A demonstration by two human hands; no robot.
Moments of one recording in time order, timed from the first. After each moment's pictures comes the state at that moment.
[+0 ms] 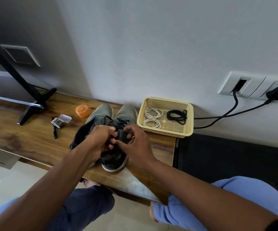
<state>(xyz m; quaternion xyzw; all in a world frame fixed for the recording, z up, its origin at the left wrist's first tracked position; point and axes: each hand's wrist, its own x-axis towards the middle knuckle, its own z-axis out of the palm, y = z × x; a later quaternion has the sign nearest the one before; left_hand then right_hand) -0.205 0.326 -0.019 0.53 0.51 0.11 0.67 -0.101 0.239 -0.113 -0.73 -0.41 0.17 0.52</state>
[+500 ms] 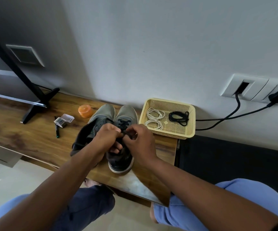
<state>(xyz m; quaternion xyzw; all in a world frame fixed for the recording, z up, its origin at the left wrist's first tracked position) -0.204 0.325 -0.027 0.64 0.50 0.10 0.57 -0.098 0.239 -0.092 -0.77 -0.41 0.08 0.49</state>
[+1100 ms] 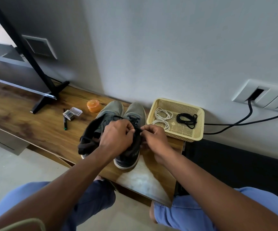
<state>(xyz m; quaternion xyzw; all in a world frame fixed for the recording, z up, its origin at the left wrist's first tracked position) -0.205 0.320 -0.043 0.85 0.42 0.16 0.27 -0.079 0.234 -0.074 -0.69 -0.21 0.41 0.56</state>
